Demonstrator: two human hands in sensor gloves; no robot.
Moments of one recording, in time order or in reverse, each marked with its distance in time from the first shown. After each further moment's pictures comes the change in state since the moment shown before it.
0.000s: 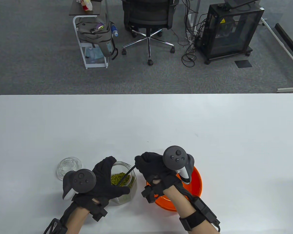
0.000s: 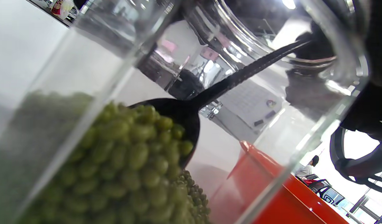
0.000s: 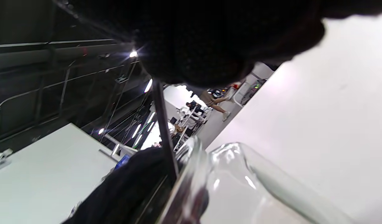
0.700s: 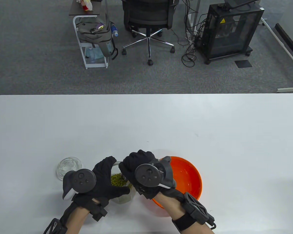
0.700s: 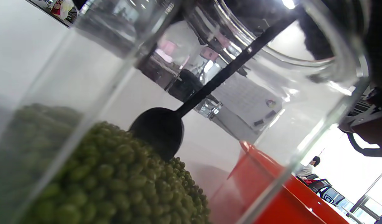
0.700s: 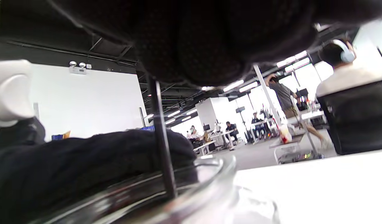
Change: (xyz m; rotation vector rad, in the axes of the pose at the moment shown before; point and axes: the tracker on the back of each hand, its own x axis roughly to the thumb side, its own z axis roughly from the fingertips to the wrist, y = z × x) left_hand 0.000 0.000 0.000 -0.001 0.000 -0.002; right_hand 0.066 0.034 0.016 -0.043 -0.472 0.501
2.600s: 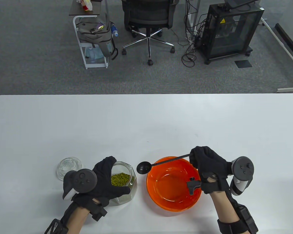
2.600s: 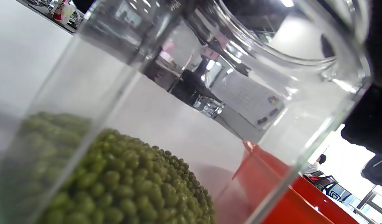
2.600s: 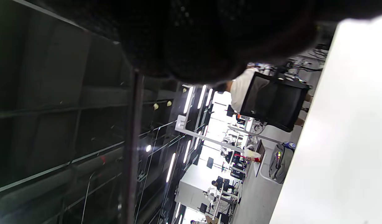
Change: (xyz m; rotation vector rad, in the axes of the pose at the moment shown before) left_hand 0.003 0.001 0.000 -0.003 0.009 -0.029; right_hand -0.155 -0.099 0.088 -0.407 0.489 -0.657
